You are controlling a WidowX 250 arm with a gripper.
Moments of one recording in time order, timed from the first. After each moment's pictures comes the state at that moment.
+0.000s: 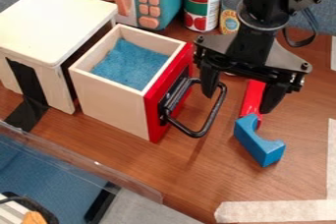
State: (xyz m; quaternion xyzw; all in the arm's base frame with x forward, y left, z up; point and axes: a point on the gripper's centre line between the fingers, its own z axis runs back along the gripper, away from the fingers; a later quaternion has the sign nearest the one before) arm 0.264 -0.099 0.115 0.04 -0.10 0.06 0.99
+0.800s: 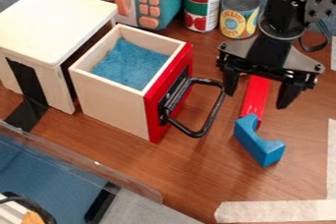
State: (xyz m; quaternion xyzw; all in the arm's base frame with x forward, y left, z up) arm 0.308 -0.111 0.089 0.03 -0.13 0.07 0.99
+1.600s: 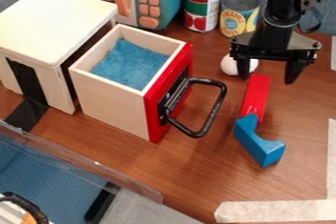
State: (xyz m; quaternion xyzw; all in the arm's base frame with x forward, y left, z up) arm 0.376 -0.105 0.061 0.00 -0.15 0.14 0.98
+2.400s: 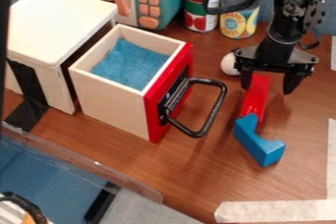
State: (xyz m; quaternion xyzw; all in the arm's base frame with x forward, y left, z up) arm 0.392 -0.107 0.026 0.02 -0.14 0.15 0.98
